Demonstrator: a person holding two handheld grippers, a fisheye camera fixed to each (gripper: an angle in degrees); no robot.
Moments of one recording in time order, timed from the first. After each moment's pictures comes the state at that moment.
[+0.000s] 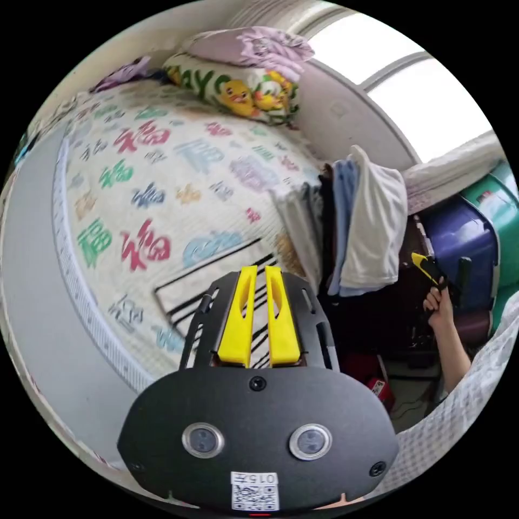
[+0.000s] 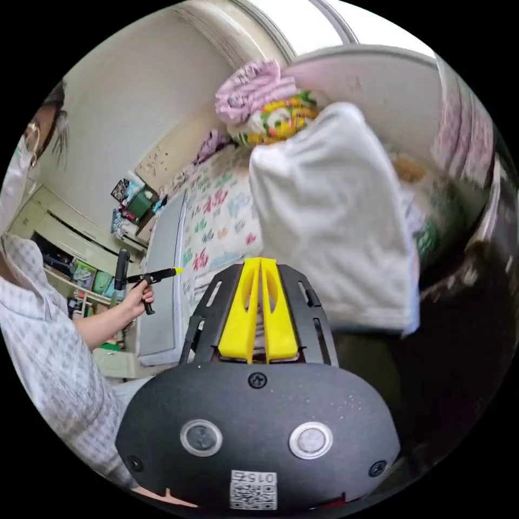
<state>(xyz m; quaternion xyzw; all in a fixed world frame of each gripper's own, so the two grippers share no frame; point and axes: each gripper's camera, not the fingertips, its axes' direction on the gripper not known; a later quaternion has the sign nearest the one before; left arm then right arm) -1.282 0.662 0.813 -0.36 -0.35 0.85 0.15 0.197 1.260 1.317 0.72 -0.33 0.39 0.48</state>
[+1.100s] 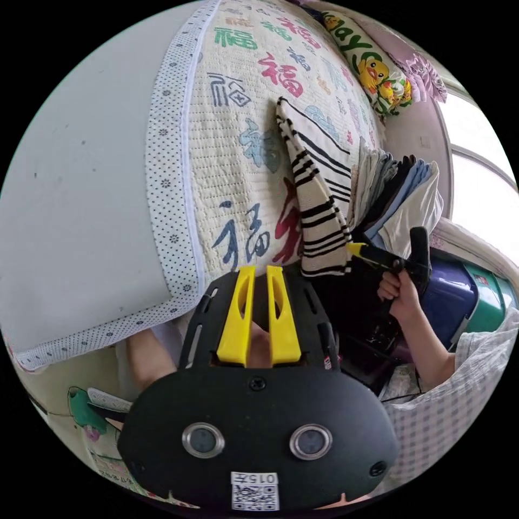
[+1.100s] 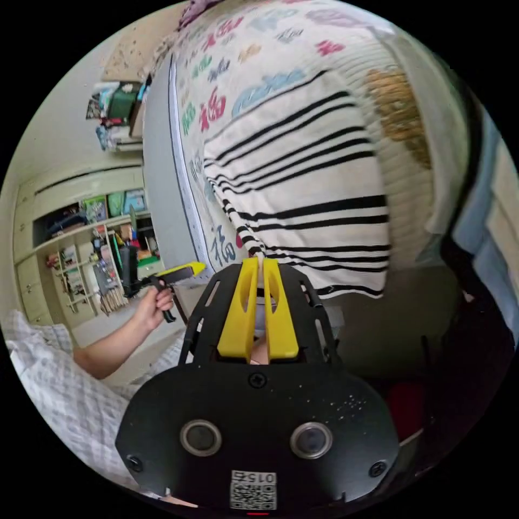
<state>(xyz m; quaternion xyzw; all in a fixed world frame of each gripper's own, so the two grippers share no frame) -1.223 0.507 0.882 -0.39 -0.49 0.71 0.32 0.298 1.065 1.192 0.51 -0.51 0.19 0.66</state>
